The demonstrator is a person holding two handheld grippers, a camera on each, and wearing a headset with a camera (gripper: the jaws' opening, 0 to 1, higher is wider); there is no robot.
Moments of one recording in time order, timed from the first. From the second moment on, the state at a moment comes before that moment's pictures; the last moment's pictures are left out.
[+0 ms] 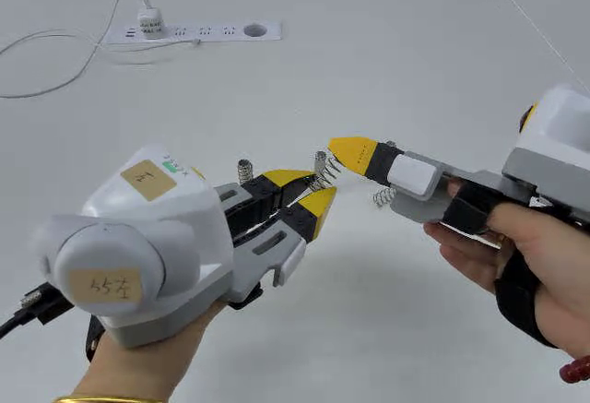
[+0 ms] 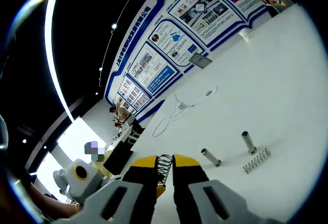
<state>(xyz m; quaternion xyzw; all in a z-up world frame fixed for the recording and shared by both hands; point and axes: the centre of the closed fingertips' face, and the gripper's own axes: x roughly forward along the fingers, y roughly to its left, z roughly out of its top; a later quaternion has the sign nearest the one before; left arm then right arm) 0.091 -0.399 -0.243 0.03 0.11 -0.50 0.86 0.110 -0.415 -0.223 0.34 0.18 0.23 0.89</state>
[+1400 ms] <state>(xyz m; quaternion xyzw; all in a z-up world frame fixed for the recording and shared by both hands) 0.111 -0.359 -0.271 0.06 0.16 -0.41 0.89 0.167 -0.422 -0.233 -0.01 0.14 0.25 0.96</state>
